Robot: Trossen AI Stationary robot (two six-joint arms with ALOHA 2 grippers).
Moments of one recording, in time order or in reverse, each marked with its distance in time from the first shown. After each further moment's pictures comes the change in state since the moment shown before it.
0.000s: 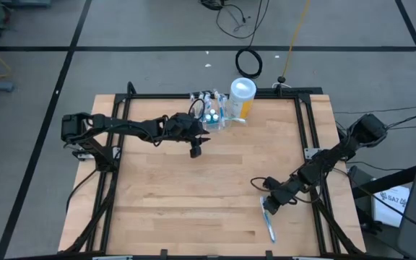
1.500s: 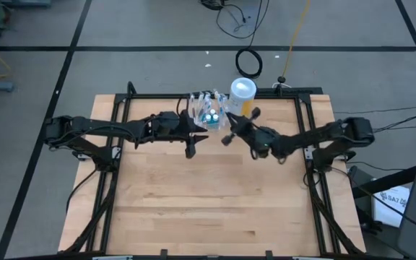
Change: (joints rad) left arm -0.065 -0.198 0.002 -0.025 -0.044 -0.086; right arm -0.637 0.173 0.387 0.711 0.874 -1.773
